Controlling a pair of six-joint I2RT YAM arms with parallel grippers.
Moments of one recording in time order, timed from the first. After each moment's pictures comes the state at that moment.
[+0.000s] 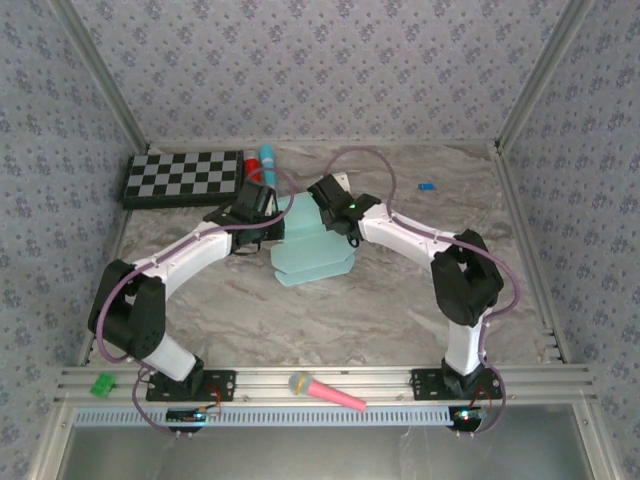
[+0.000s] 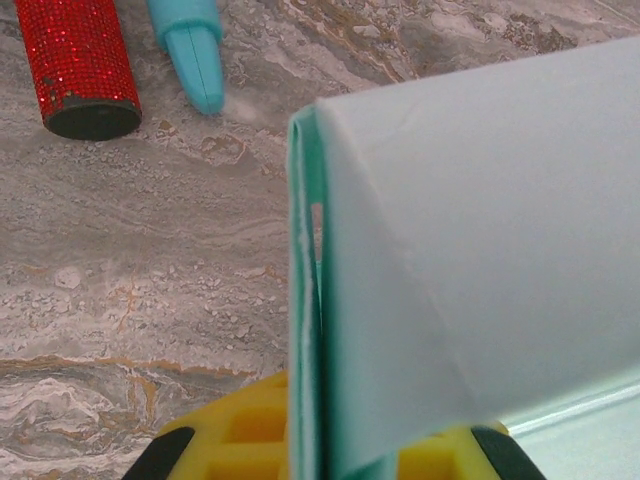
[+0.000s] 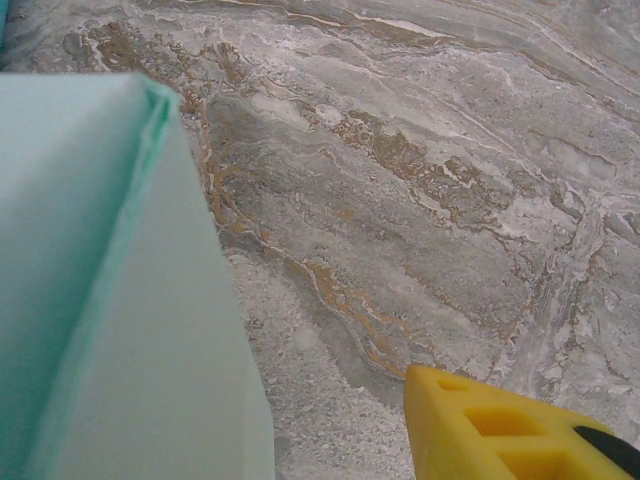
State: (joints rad) left arm -0.51 1.55 1.07 -0.40 -0.03 -0.47; right arm 0.72 1.86 1.46 -0.57 0.47 0.35
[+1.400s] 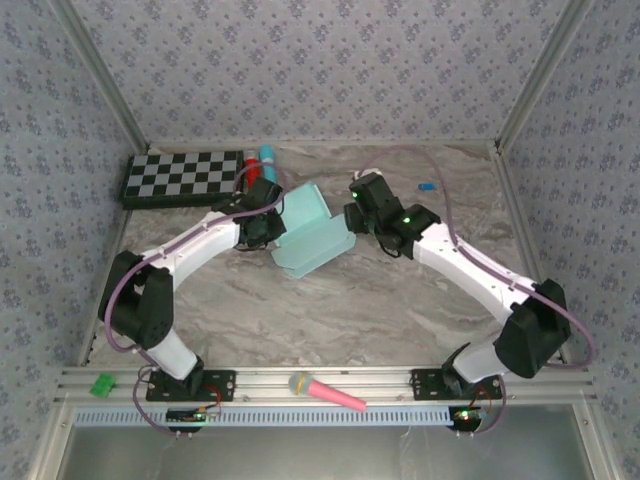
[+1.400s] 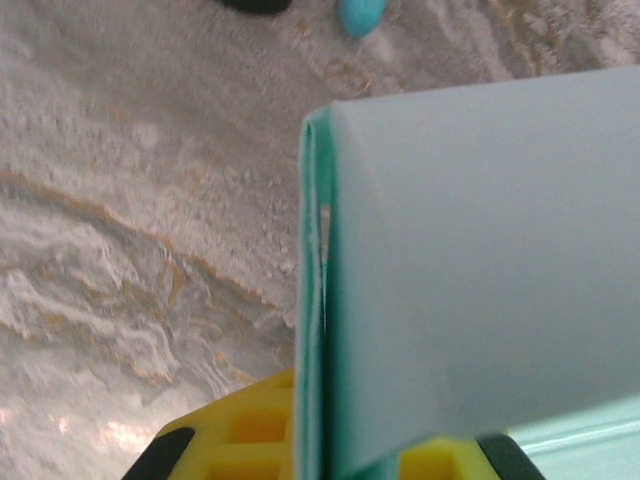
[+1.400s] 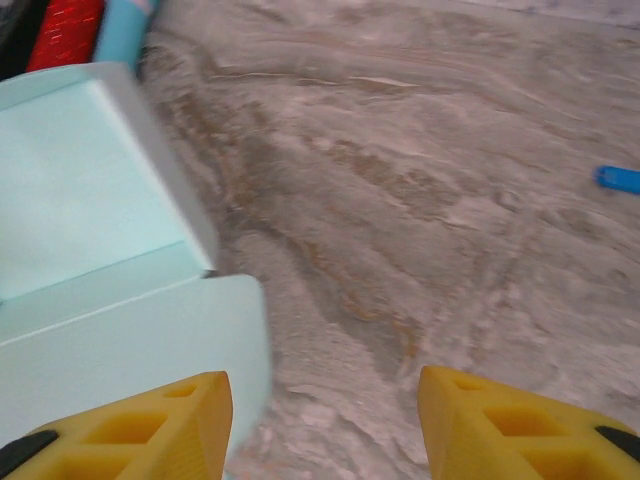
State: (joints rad) left arm -0.54 1.62 1.19 -0.64 -0.12 -0.93; right arm 0.68 1.43 1.26 -0.61 0.37 0.33
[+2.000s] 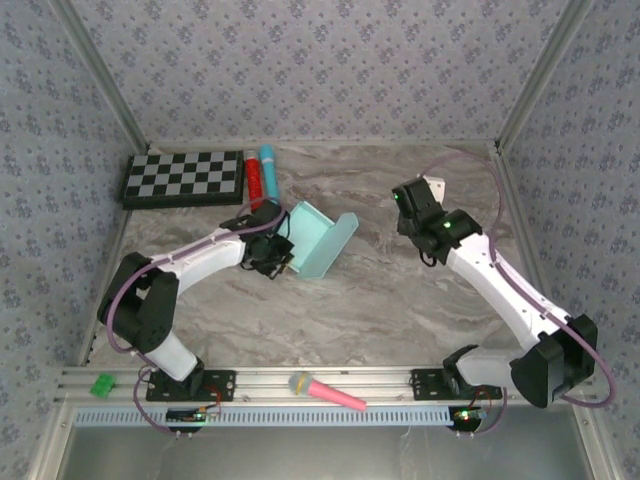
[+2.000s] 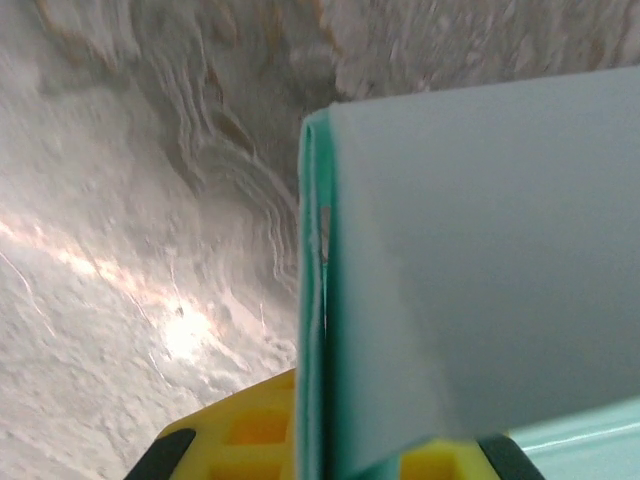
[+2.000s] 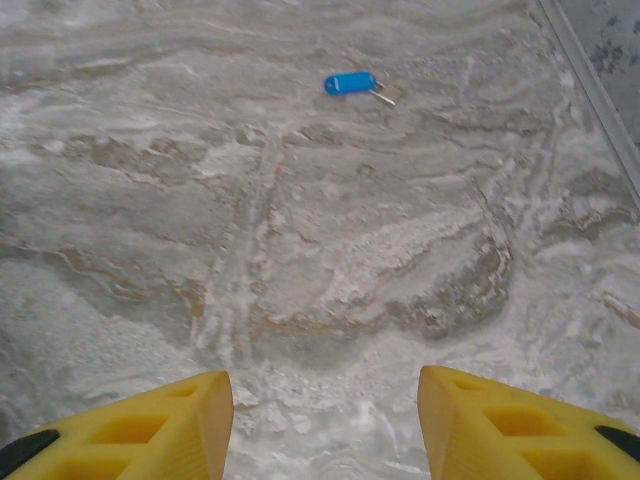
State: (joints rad) left arm -0.61 1.60 1.02 -0.56 0.13 -1.47; right arm 0.50 1.26 1.15 -0.82 0.51 0.51
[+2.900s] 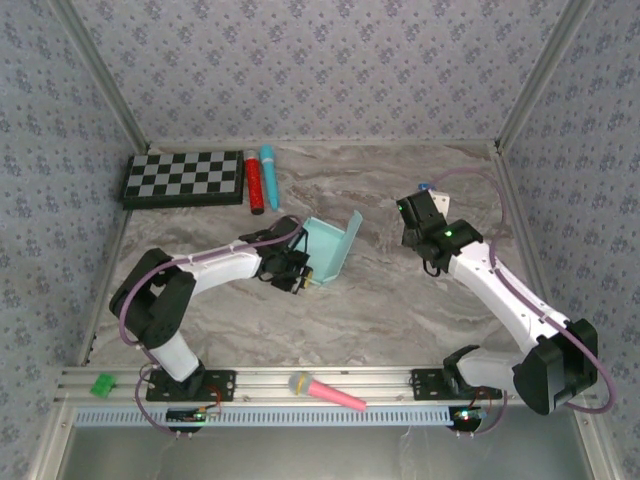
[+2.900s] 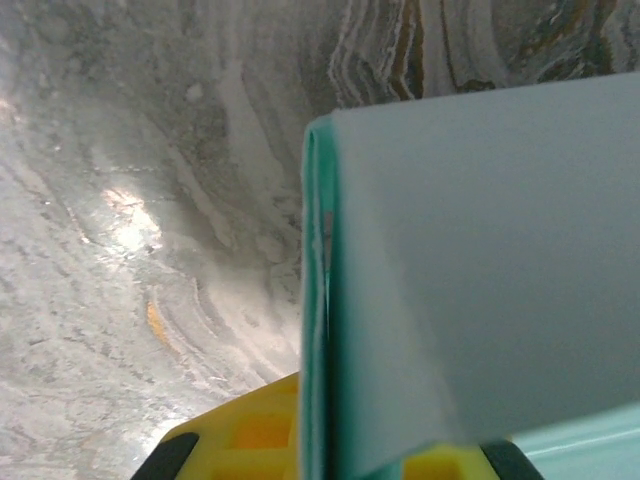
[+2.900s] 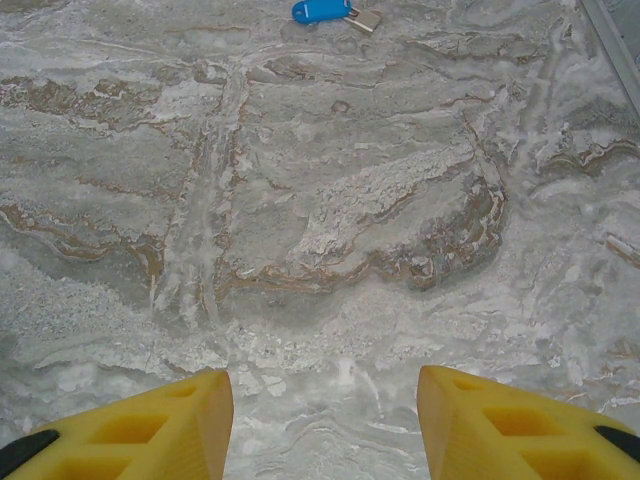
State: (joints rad) left arm -0.73 1.66 0.95 -0.42 0.22 -1.81; right arm 0.47 1.22 1.04 -0.81 0.48 0.55
